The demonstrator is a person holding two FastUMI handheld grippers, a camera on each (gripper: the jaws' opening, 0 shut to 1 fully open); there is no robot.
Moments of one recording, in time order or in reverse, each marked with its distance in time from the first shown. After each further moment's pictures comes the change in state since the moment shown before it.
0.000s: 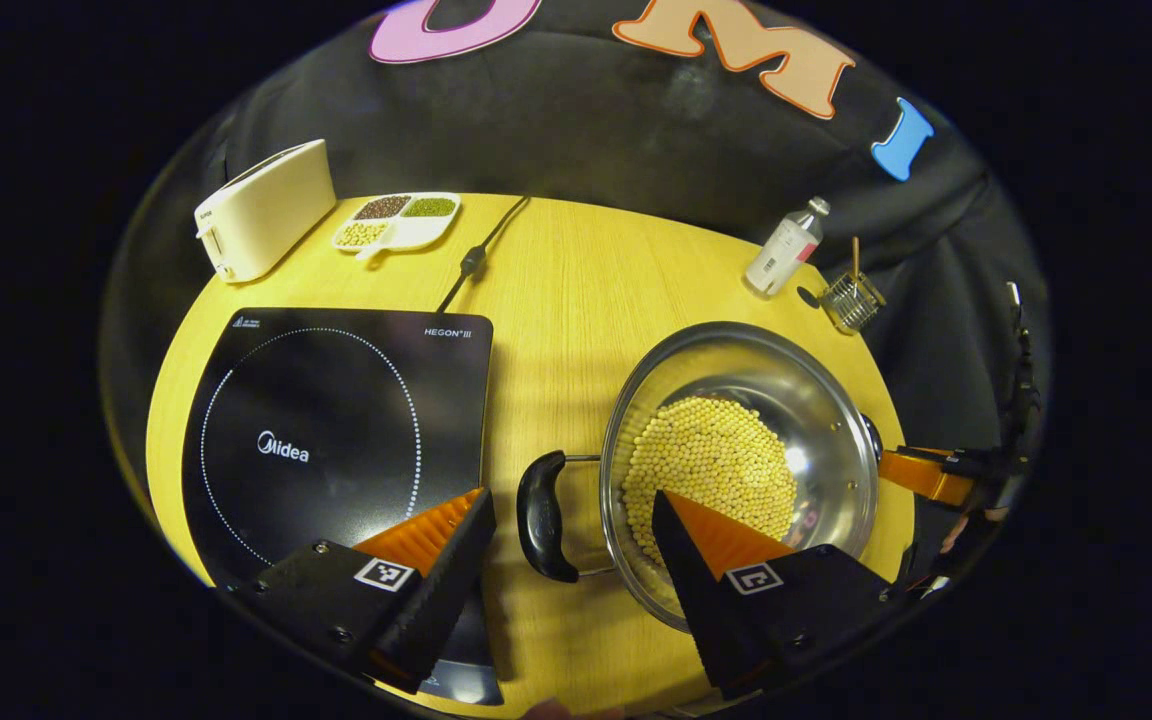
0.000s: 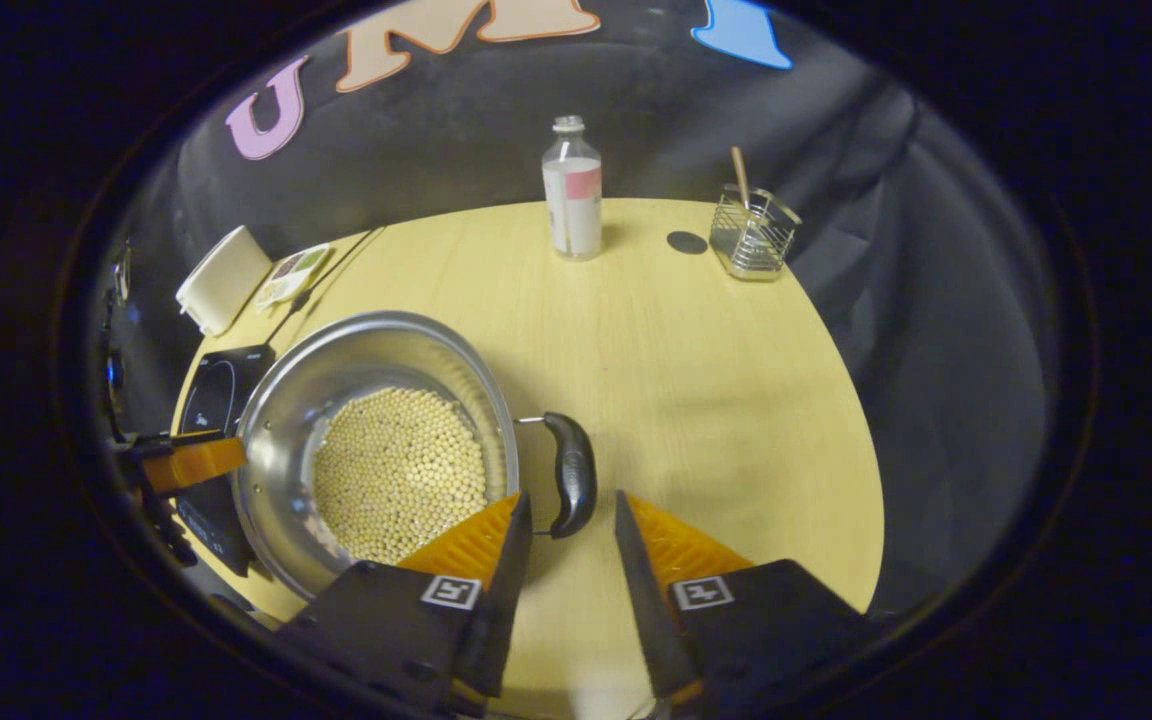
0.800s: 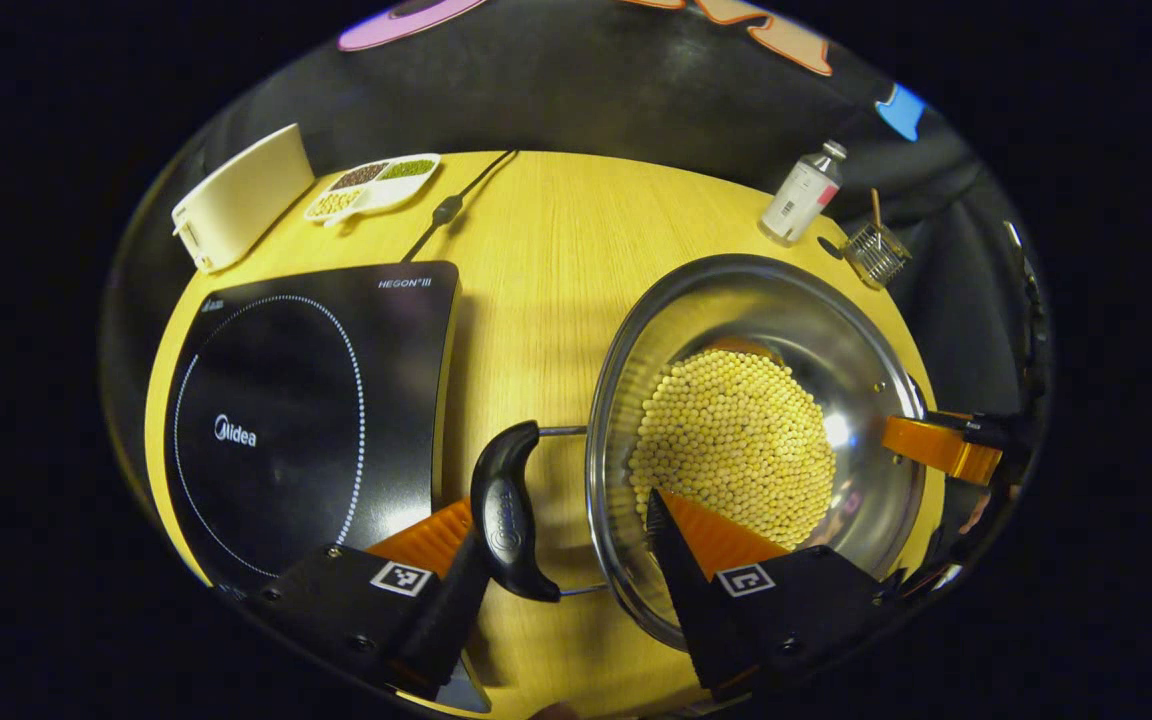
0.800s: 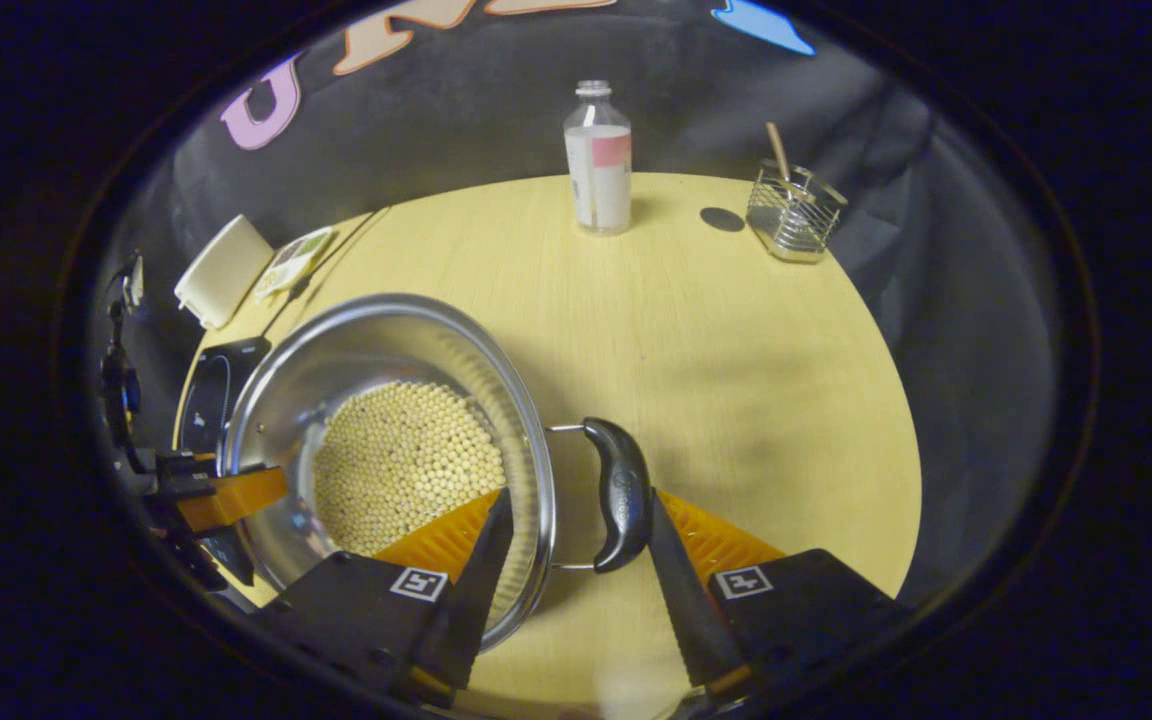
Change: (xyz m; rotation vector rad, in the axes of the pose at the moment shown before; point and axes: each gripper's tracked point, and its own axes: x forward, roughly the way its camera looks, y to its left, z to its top) left arm 0.034 -0.005 -0.028 0.062 0.108 0.042; right arm 0.035 0.027 -0.006 -0.008 0.077 0.045
